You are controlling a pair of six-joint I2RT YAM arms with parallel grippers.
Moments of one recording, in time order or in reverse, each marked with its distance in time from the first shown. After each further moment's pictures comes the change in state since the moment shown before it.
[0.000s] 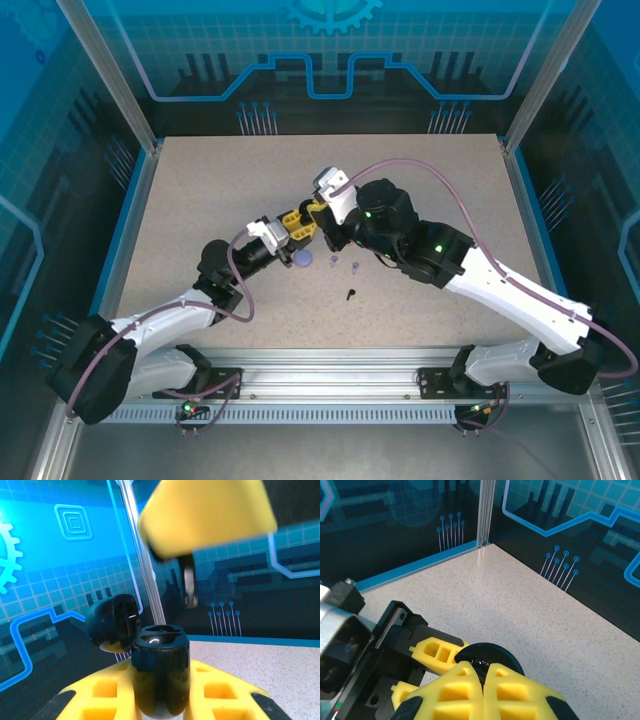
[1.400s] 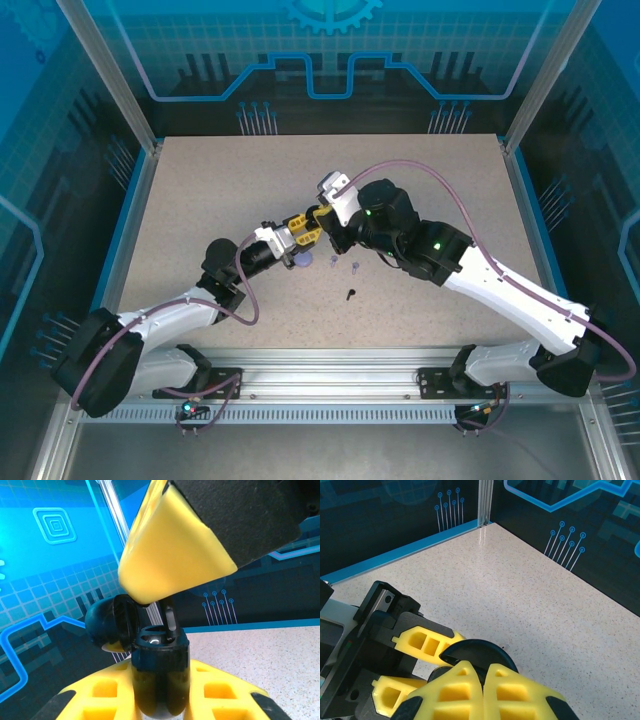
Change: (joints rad) left arm 0.000 0.038 0.000 0.011 0.056 0.089; right arm -0.059 0.008 -0.054 -0.022 -0.066 0.008
